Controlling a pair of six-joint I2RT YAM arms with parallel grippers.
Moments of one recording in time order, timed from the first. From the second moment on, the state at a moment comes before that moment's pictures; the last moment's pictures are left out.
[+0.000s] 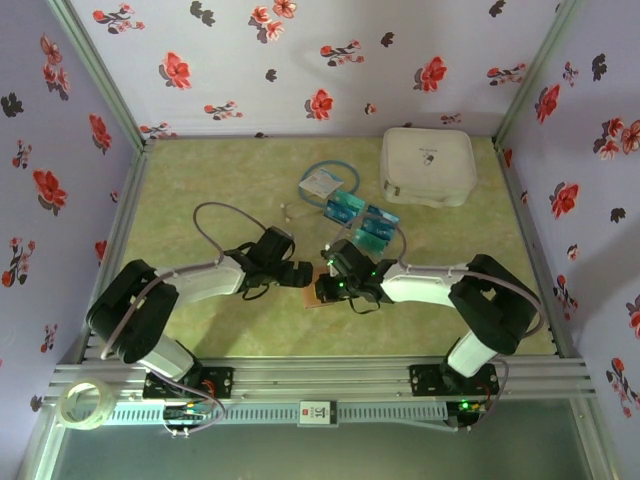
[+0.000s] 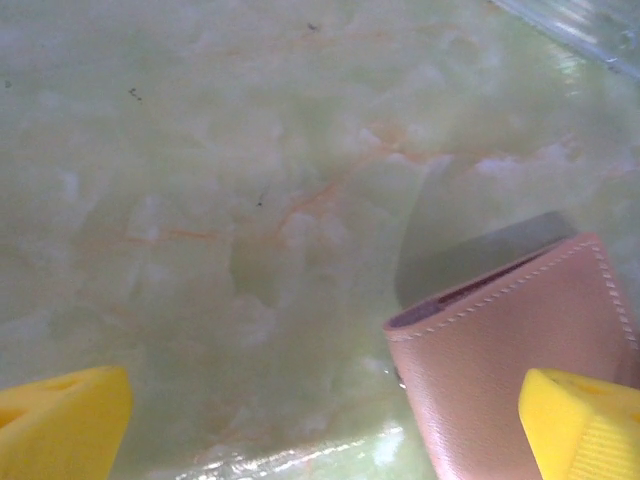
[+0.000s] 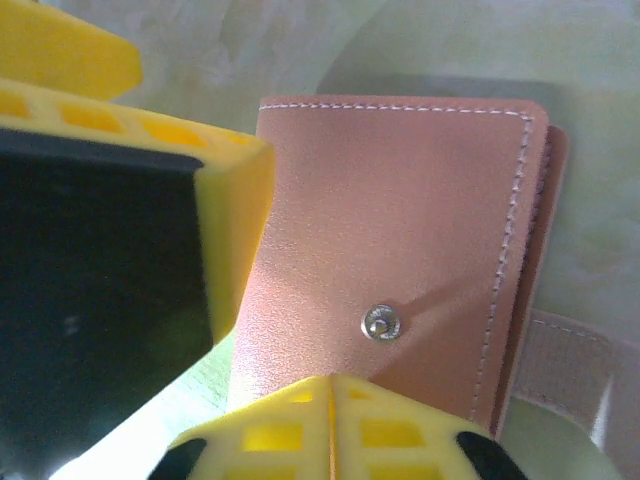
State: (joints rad) left arm -0.75 1.55 0.75 -0.22 -0.05 -0.54; right arm 0.89 1.59 0.75 -0.09 -0.22 0.69
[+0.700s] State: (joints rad) left arm -0.79 1.58 0.74 -0.20 -0.17 -0.53; right arm 0.79 1.42 0.87 -0.41 -0.06 0.57
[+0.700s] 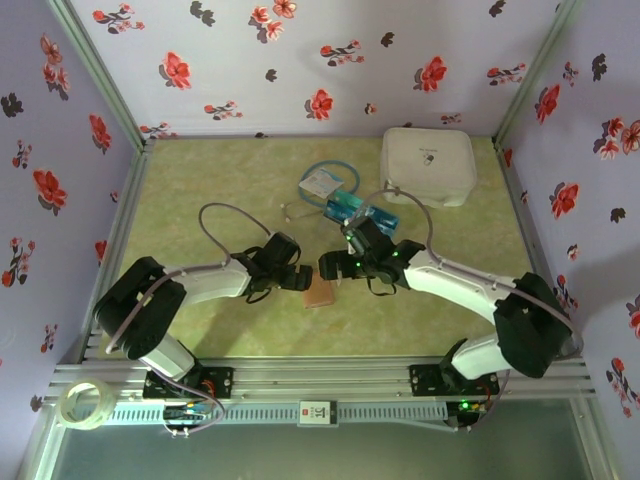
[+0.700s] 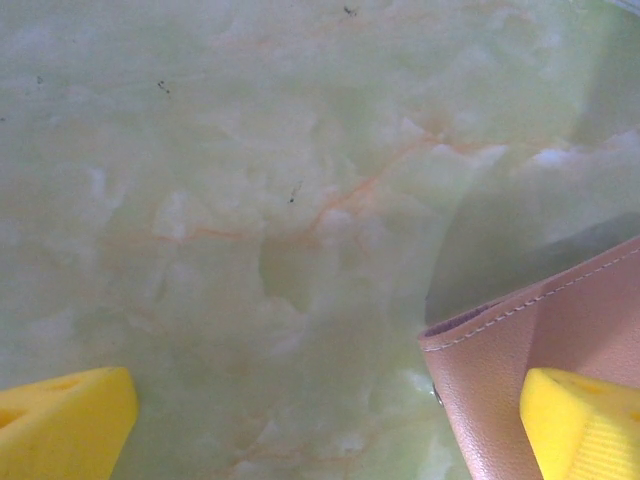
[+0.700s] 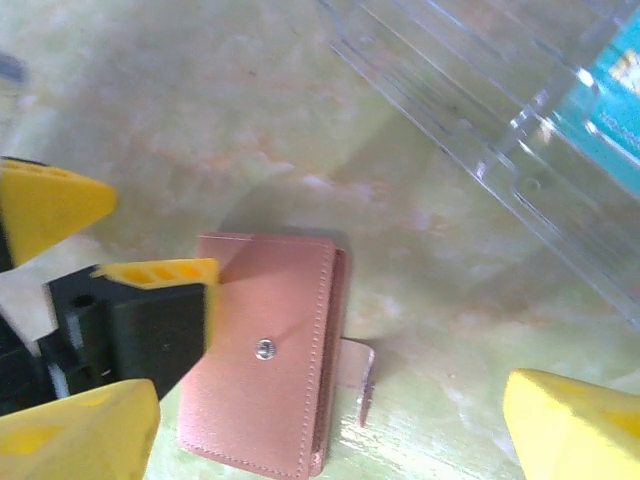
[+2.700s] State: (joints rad) left arm -0.81 1.59 0.74 -0.19 -0.21 -0.53; right arm 0.78 1.60 0.90 -0.28 -0.24 0.65
